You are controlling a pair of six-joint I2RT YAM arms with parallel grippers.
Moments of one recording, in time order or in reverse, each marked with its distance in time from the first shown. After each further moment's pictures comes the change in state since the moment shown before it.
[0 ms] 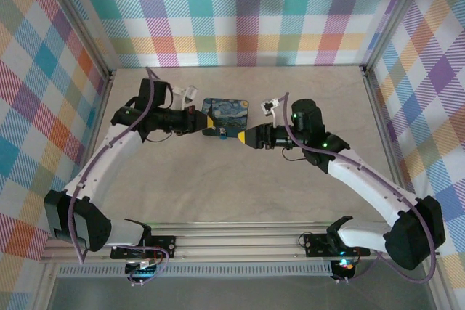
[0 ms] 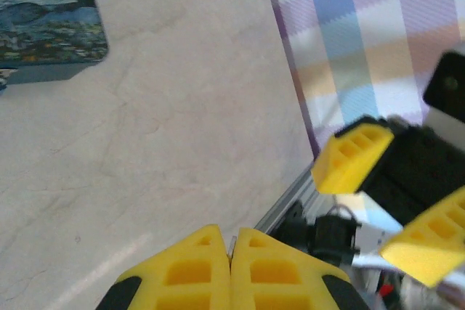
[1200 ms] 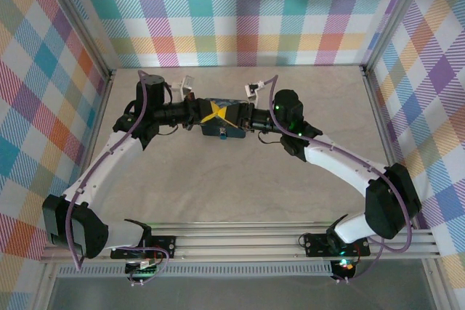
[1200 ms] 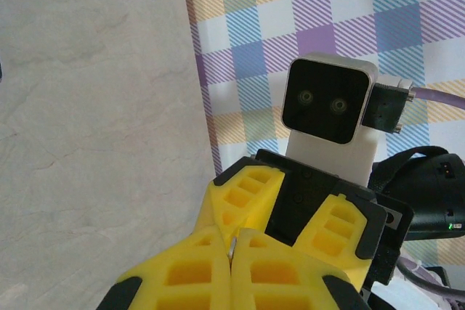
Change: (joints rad) left arm -0.027 -0.043 -0.062 0.356 0.065 -0.433; right arm 0.075 0.251 0.118 0.416 0.018 0.461
